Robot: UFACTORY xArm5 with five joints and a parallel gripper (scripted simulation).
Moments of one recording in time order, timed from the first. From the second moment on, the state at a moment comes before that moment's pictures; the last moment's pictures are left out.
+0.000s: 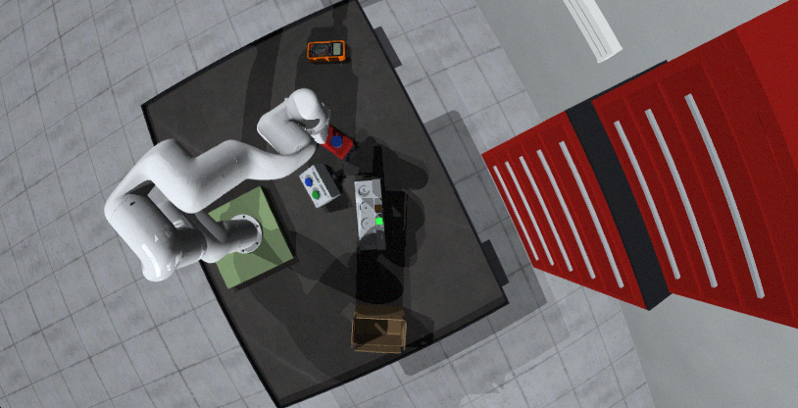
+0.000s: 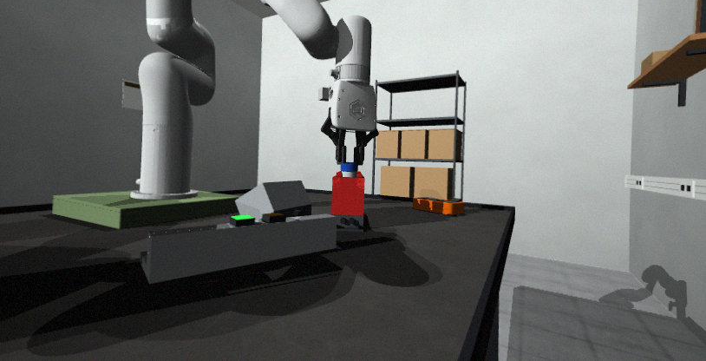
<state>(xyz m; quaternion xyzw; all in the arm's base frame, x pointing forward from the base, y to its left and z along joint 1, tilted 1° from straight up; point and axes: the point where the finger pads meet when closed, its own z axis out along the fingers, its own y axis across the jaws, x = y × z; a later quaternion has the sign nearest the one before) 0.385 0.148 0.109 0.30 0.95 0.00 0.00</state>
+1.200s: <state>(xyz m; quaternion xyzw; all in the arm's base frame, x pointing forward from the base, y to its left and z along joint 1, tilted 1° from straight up) 0.385 0.148 0.106 0.35 0.94 0.00 0.00</state>
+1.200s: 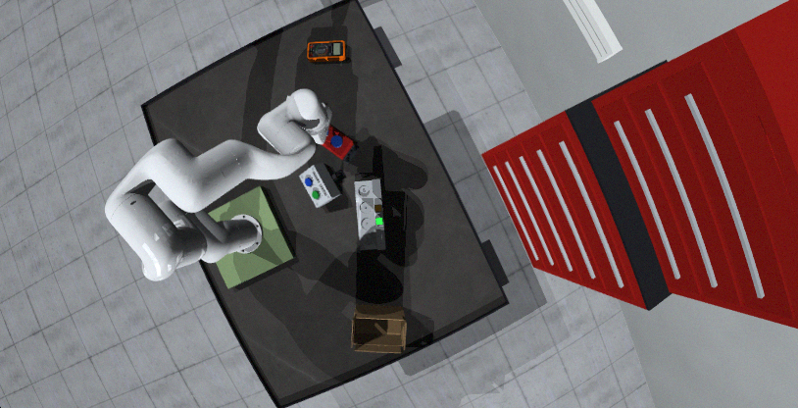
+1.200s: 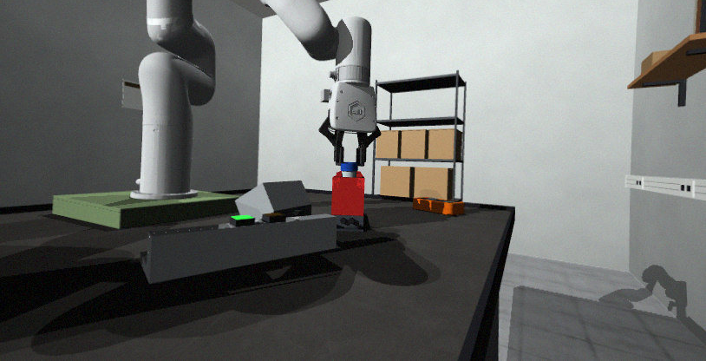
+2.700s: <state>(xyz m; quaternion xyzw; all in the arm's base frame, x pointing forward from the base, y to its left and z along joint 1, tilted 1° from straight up) 0.385 0.148 0.101 0.53 0.85 0.01 0.00</state>
